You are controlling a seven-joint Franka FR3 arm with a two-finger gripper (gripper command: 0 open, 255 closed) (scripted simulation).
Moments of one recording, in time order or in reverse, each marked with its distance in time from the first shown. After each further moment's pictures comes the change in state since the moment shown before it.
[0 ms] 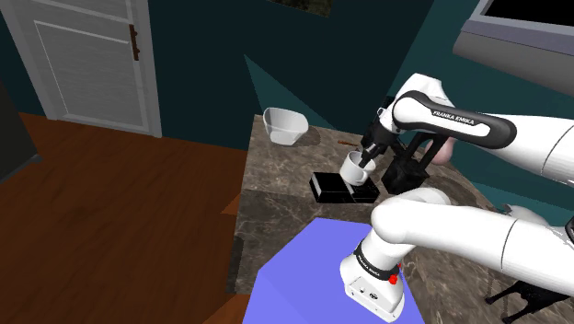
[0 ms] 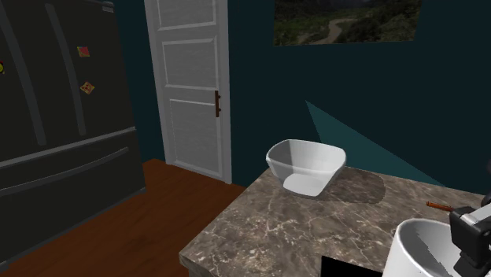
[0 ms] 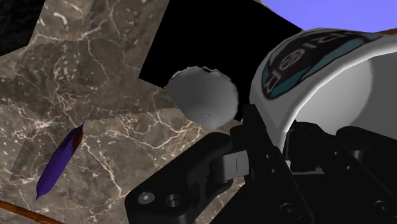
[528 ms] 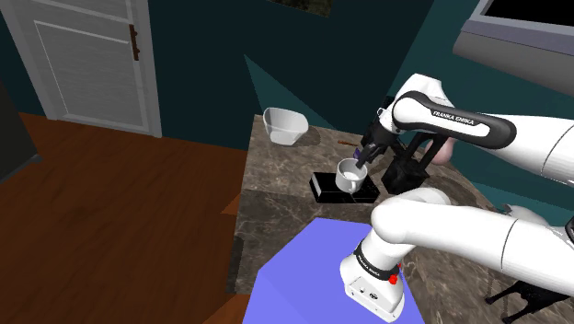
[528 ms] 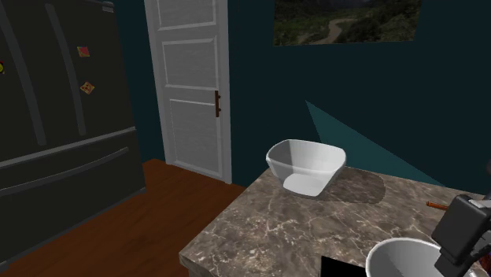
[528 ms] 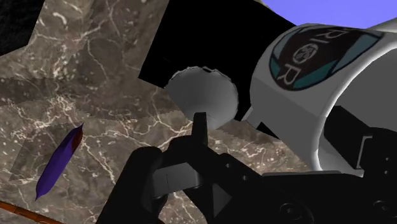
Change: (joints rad) arm 0.000 0.000 0.000 -0.002 0.000 0.002 0.000
